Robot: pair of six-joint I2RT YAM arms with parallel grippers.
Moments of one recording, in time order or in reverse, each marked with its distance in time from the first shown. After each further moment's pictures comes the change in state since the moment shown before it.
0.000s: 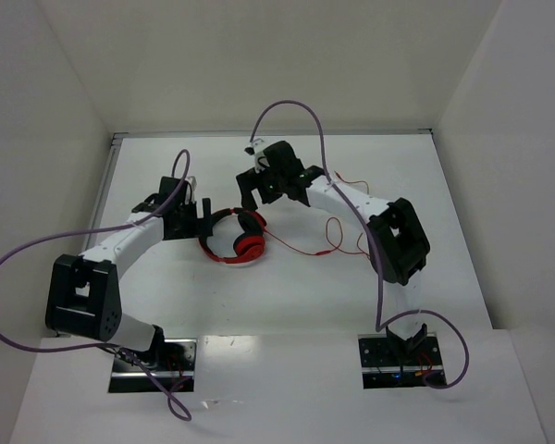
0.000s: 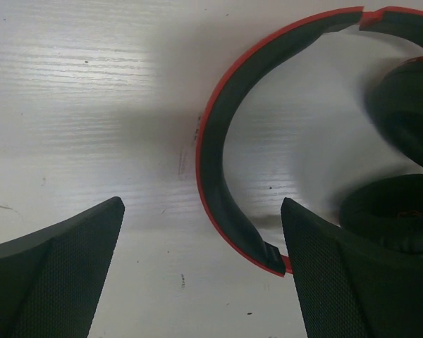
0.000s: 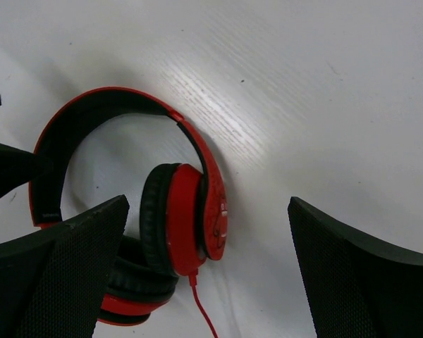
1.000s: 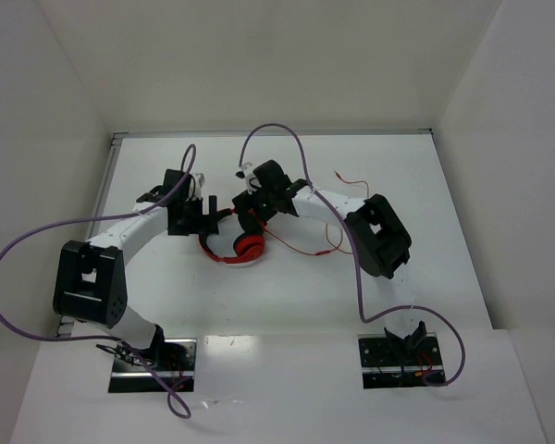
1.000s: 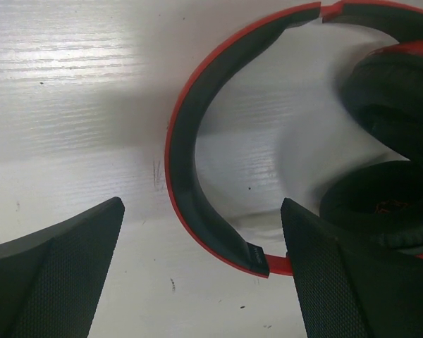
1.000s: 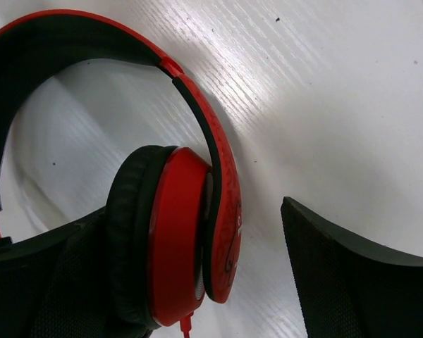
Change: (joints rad) left arm 0.000 0.091 0.091 -0.040 0.095 0.047; right arm 0.045 0.138 -0.029 0.021 -0.025 -0.073
